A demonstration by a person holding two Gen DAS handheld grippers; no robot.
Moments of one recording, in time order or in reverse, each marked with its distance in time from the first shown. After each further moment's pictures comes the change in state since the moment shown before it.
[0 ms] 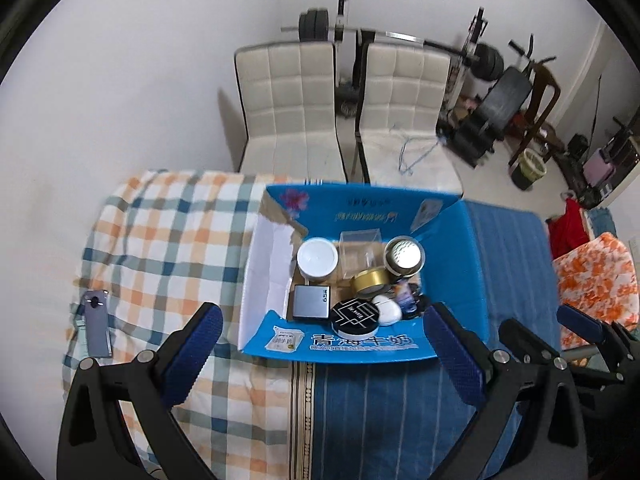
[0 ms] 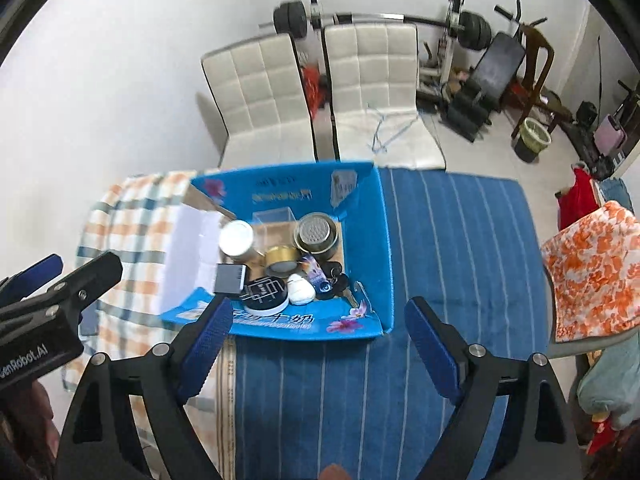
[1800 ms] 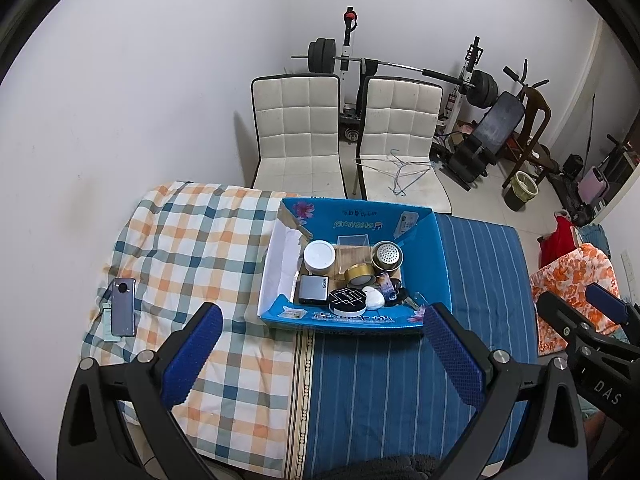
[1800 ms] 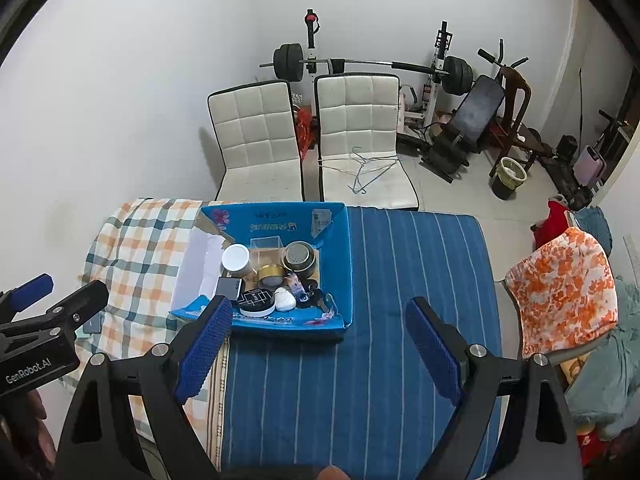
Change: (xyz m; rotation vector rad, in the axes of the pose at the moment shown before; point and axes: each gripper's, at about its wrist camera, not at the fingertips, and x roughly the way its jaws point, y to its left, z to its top) left arm -0.101 -0.004 -0.034 -0.024 -0.076 0.009; right arm -0.123 -0.011 -0.020 -0.031 -0.131 -0.068
